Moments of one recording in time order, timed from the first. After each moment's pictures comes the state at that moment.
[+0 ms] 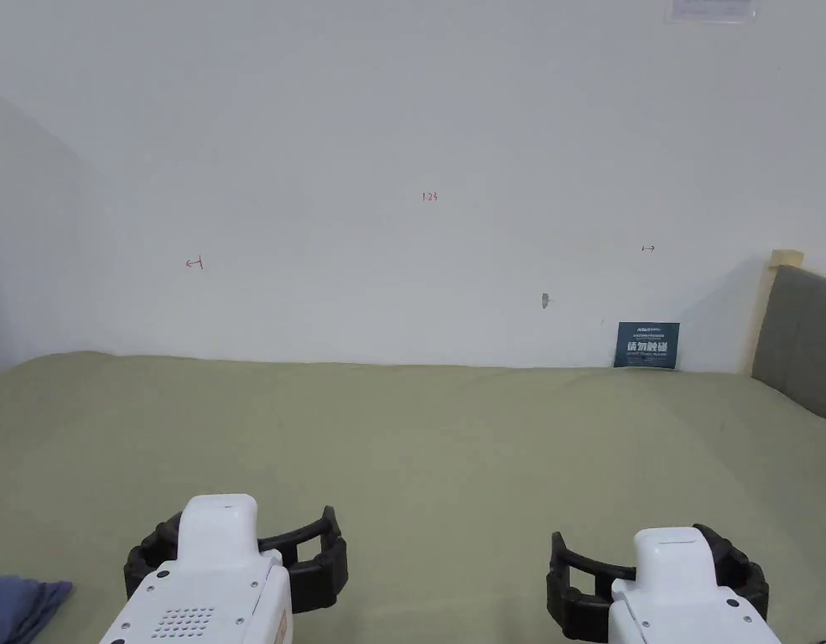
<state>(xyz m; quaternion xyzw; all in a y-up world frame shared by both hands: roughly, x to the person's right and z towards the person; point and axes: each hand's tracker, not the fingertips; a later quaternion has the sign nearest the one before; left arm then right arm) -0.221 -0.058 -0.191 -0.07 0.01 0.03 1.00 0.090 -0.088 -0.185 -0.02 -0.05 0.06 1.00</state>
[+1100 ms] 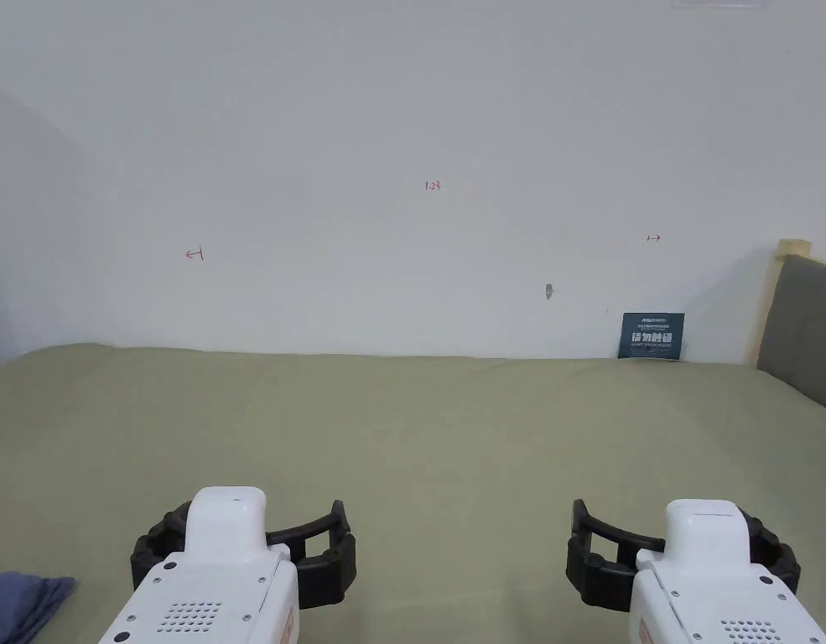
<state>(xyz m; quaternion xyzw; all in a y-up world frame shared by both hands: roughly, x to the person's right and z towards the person) -0.222 -0.054 -0.196 -0.07 -0.01 0.02 1.00 0.097 -0.069 -0.191 -0.01 -0.06 0.02 1.00</state>
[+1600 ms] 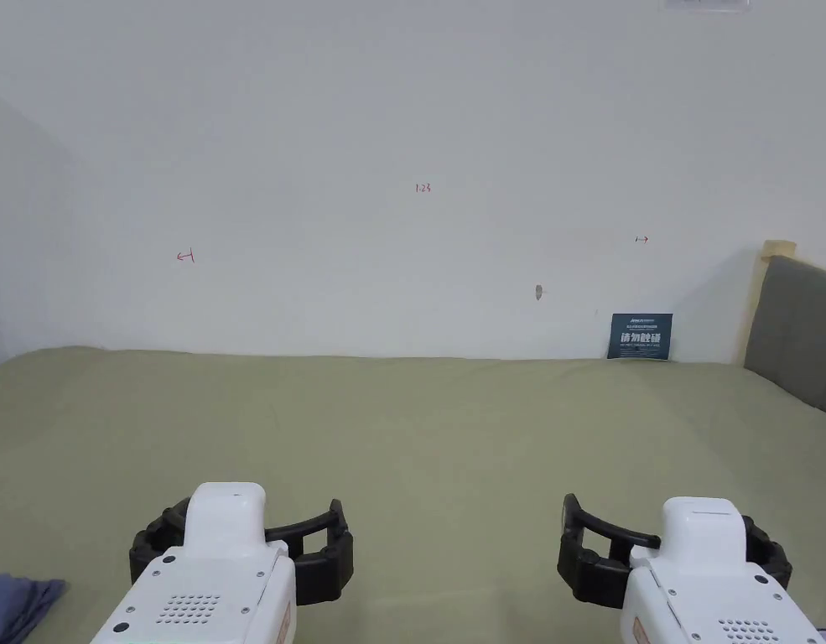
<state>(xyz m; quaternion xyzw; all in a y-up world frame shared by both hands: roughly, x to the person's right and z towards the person) -0.218 -0.051 -0.195 -0.08 -0.01 0.01 1.00 0.099 -0.064 -0.179 0.01 -0.06 0.00 1.00</state>
